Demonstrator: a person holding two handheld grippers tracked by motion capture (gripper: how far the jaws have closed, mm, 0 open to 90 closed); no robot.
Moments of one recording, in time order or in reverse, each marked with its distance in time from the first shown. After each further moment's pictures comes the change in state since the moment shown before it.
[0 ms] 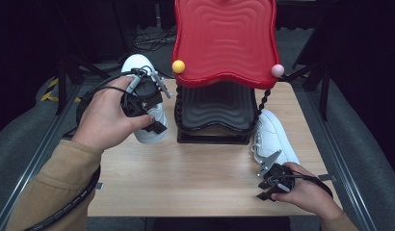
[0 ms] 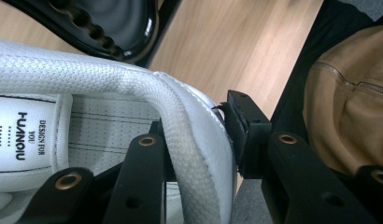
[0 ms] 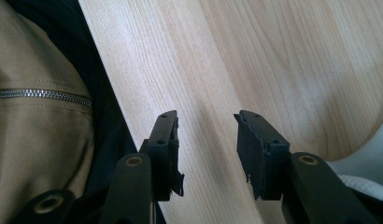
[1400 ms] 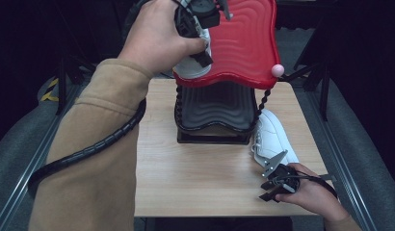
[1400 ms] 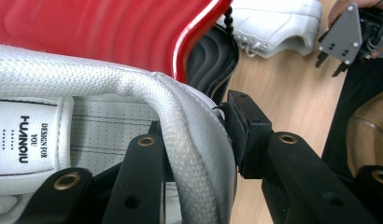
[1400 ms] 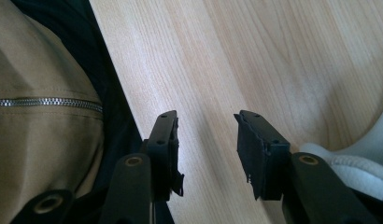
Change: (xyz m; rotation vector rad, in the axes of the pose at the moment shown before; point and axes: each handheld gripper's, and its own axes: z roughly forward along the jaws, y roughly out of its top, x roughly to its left) left arm 0.010 0.144 -0.068 -0.095 0.151 0.192; right arm 0.000 -0.010 -0.007 -0.036 0.018 0.007
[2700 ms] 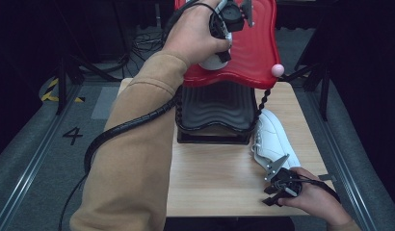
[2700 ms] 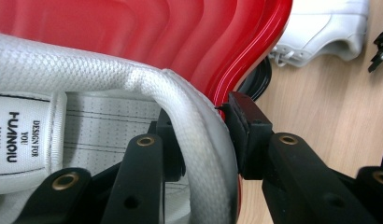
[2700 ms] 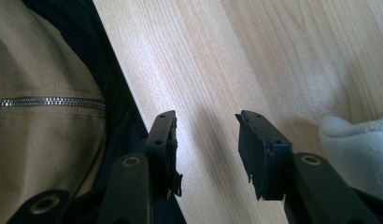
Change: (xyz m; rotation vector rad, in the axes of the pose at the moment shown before) left arm 0.029 0.036 0.070 0.042 0.022 0.088; right arm 0.000 -0.013 0.008 0.031 0.018 0.029
